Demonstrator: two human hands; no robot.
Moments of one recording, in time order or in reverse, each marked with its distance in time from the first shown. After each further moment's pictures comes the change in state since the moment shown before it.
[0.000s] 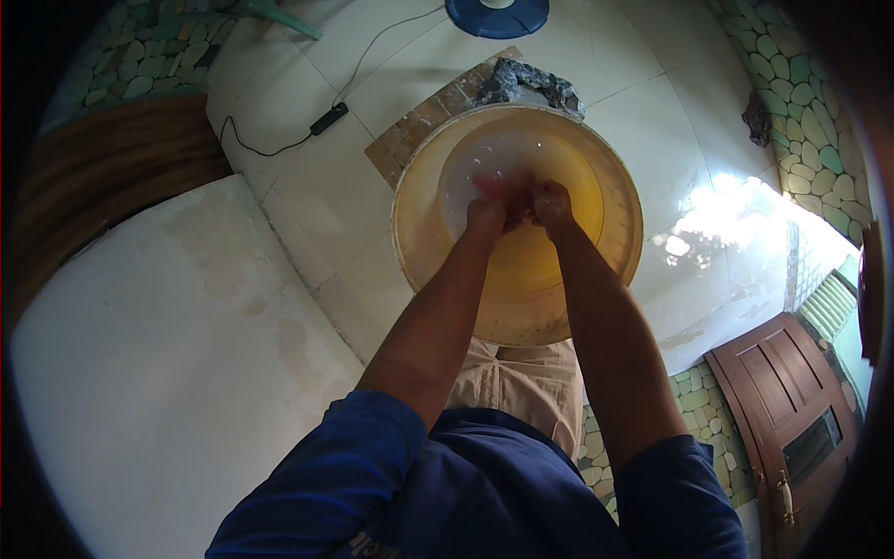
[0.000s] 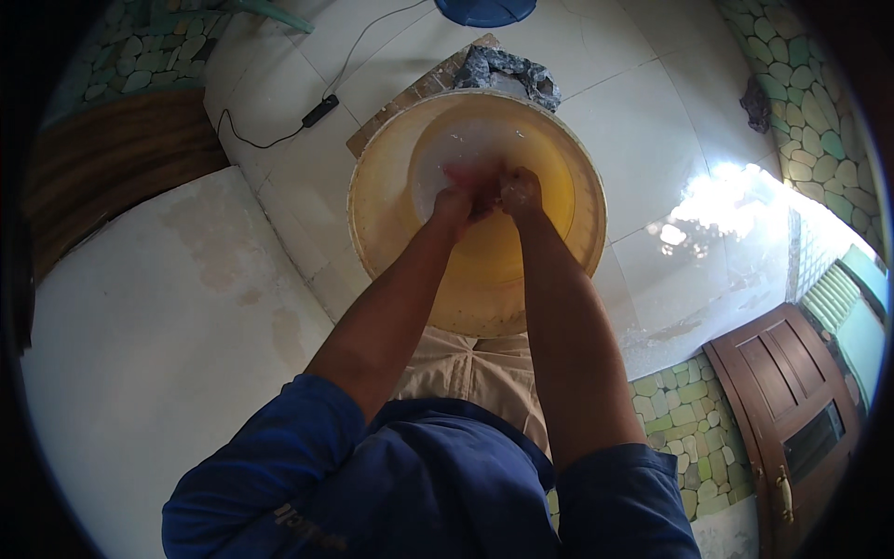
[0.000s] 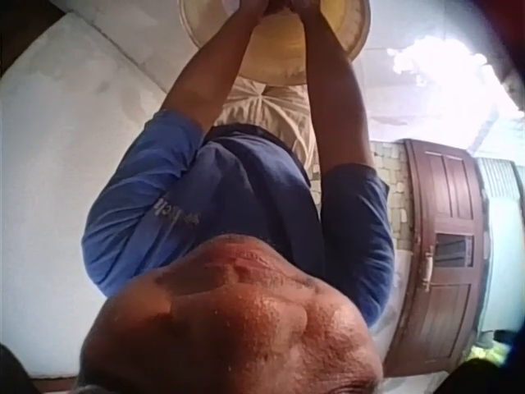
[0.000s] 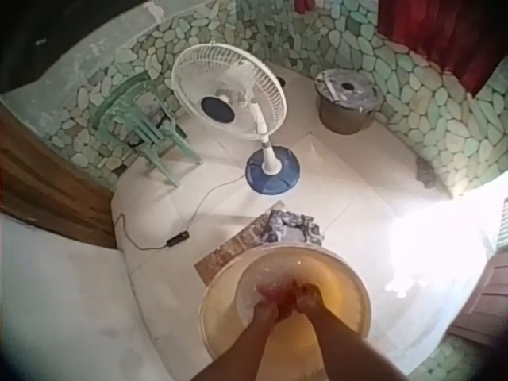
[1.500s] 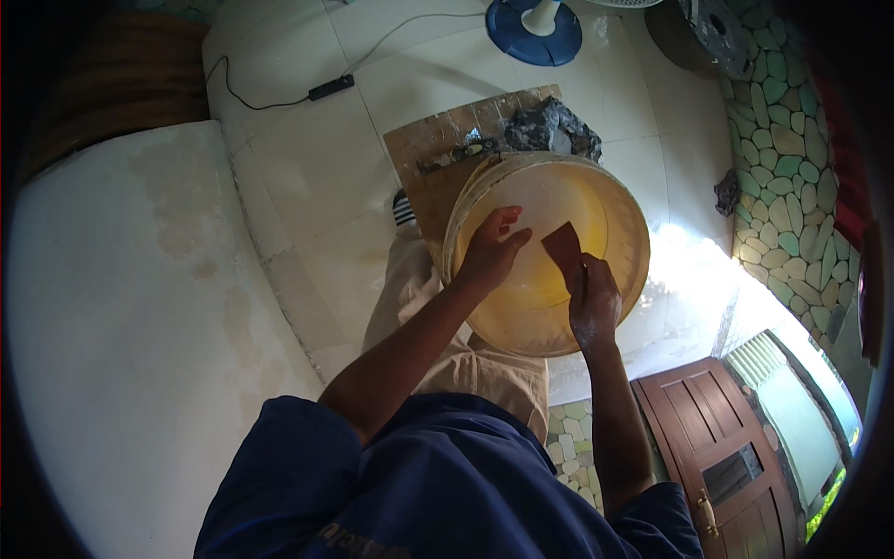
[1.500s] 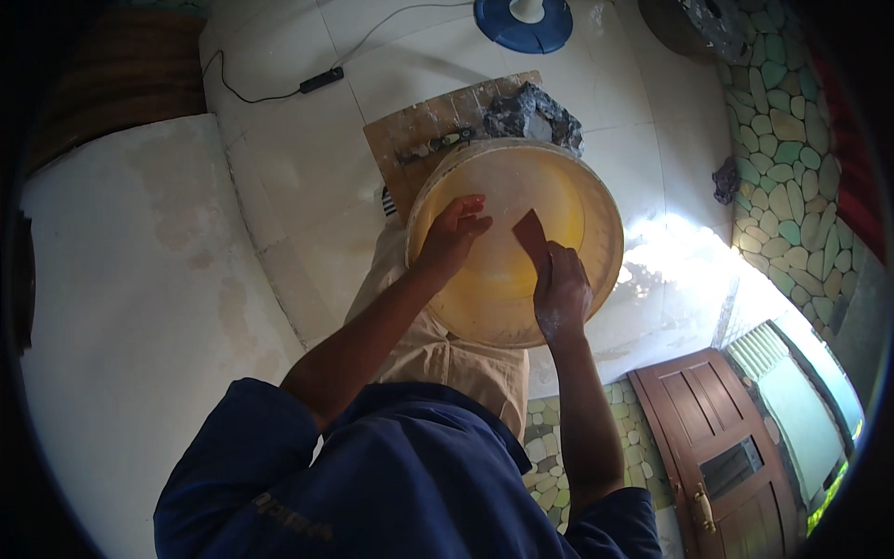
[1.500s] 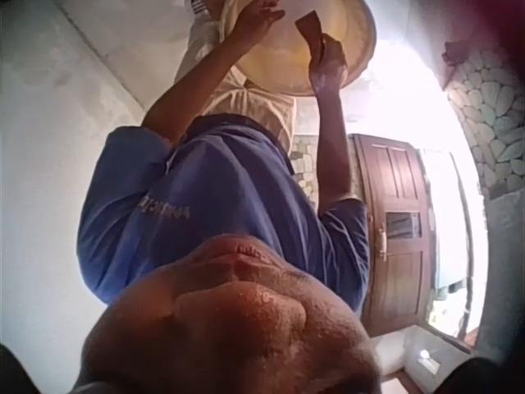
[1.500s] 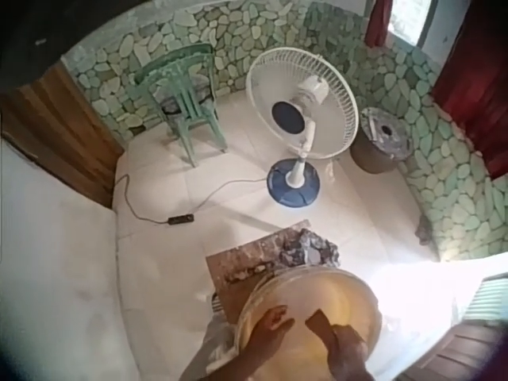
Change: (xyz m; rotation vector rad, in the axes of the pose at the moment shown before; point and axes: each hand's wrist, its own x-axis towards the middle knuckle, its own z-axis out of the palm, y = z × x) left_hand -0.118 0.044 -0.036 0.093 -0.143 0.512; right_hand -0.187 -0.092 -0.039 -0.830 0.216 -0.670
